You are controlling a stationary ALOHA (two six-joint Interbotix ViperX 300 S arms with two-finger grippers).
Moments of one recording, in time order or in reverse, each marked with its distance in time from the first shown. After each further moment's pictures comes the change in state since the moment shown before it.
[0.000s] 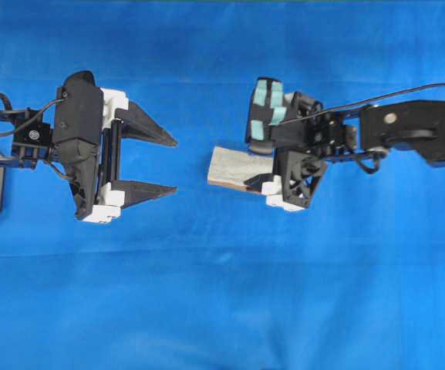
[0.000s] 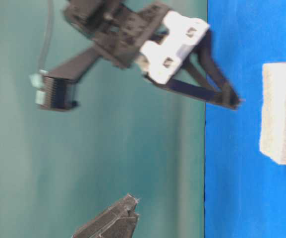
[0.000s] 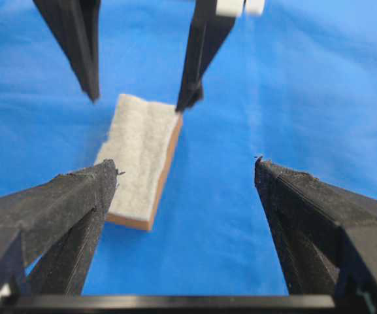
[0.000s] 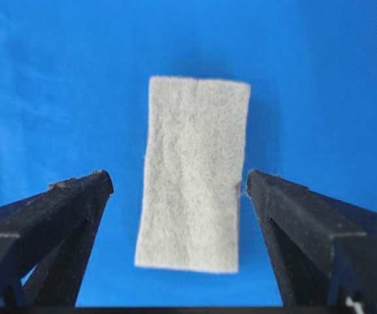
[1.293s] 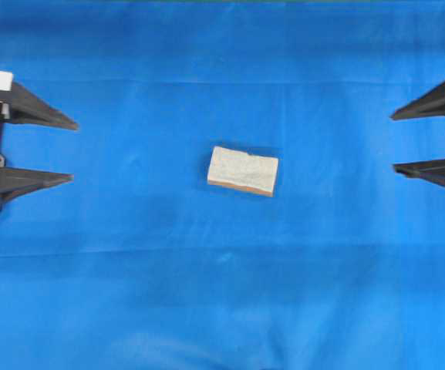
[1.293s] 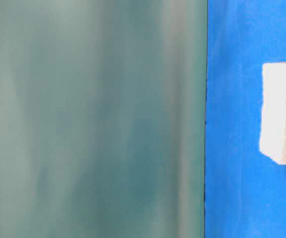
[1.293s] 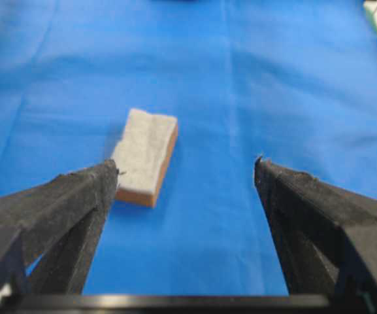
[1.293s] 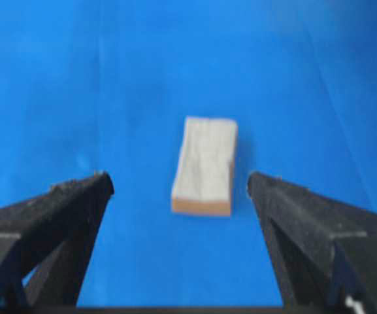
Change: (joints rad) left arm 0.000 -0.652 0.247 0.000 0.181 0.000; right arm 0.028 -1.009 0.541 -0.018 -0.043 0.009
